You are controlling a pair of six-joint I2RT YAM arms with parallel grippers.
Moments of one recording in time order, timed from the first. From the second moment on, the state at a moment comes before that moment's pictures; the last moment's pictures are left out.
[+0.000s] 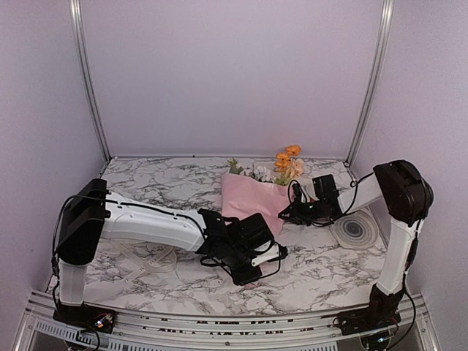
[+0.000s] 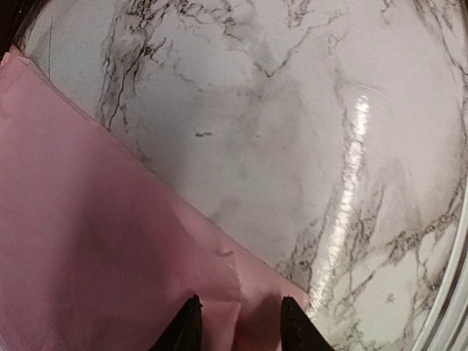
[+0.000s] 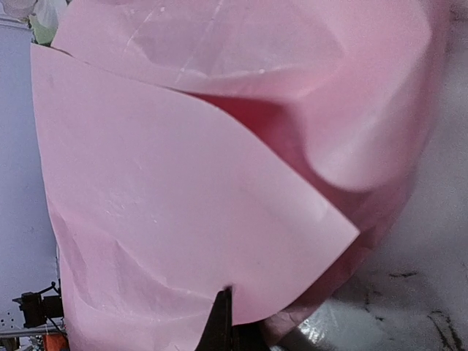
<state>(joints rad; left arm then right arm) -1.24 2.13 1.57 -0.58 -0.03 0.13 0.28 1.96 0.91 0.25 -0.62 0.55</state>
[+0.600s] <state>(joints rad) -1.25 2.02 1.43 -0.50 -0.18 0.12 0.28 1.96 0.91 0.25 -0.62 0.55</state>
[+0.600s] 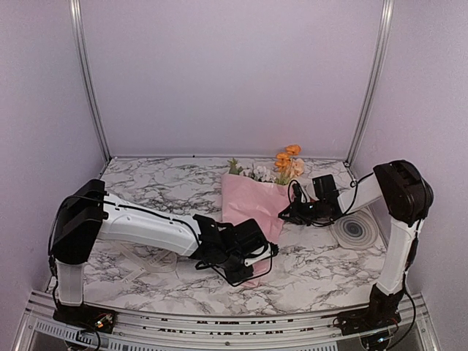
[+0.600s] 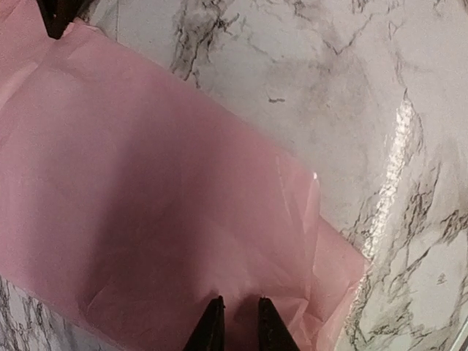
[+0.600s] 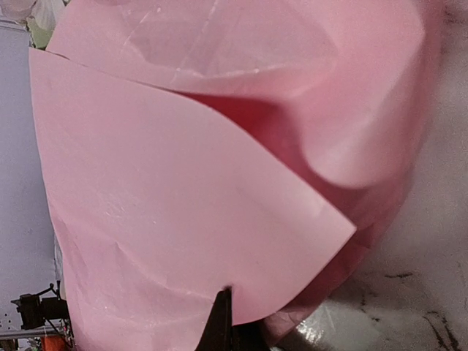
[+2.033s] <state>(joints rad) -1.29 2.13 1.54 -0.56 -0.23 0.32 0.29 1.80 0.75 0.27 -0.75 0.59</state>
